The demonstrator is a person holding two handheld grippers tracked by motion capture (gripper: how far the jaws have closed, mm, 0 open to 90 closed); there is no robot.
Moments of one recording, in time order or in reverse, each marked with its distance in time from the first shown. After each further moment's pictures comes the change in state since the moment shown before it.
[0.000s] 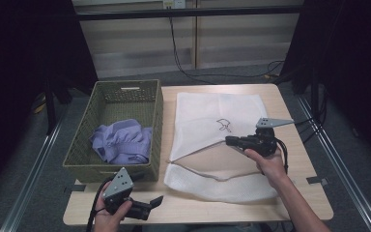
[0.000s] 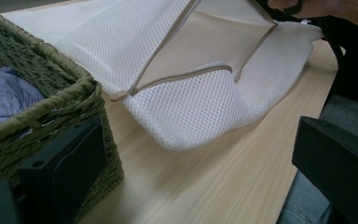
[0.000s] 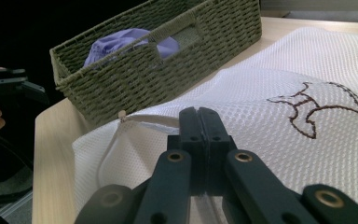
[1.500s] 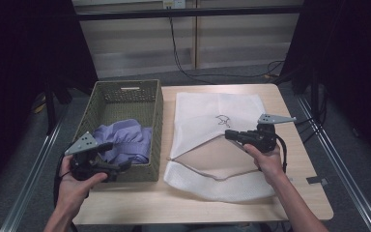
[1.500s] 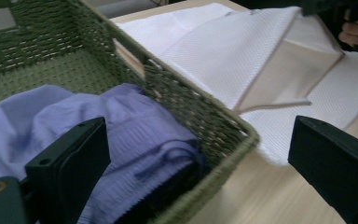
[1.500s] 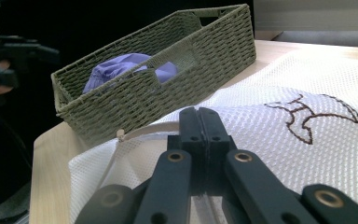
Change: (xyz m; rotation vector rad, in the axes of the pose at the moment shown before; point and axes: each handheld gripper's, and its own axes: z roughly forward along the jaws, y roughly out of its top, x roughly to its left) left arm 0.090 0.056 -0.049 0.046 0.143 -0.094; right arm -0.001 0.009 0.001 -0.083 -0.008 0.007
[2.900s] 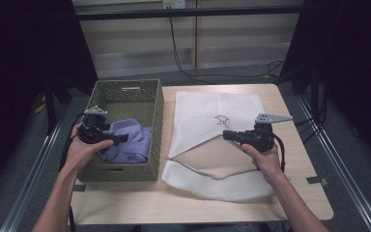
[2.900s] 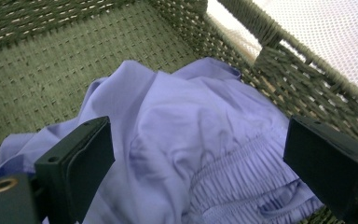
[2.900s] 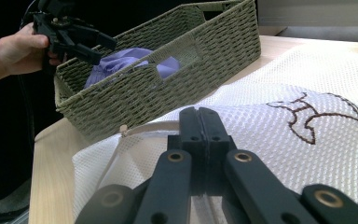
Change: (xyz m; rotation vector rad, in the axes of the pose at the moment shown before) left arm 0.083 0.031 0.062 0.259 0.092 -0.044; right arm -0.002 0.000 0.006 0.020 0.008 -0.002
